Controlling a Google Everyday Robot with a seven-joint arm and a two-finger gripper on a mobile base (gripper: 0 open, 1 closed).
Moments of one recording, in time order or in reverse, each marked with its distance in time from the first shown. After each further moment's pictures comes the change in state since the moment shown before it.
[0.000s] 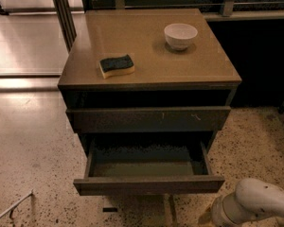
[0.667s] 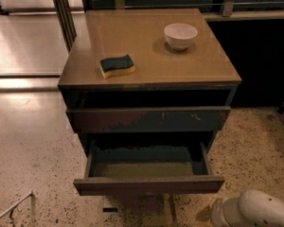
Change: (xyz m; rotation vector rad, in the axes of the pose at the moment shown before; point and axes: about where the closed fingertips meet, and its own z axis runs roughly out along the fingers) arm 0.001 -0.024 0.020 0.131 -0.098 -0.052
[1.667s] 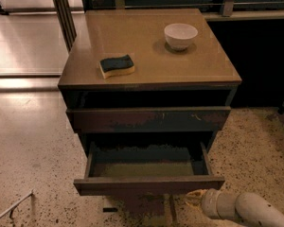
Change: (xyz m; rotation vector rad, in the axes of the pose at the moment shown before) arm -0.041 -0.057 0.033 0.200 -0.265 -0.140
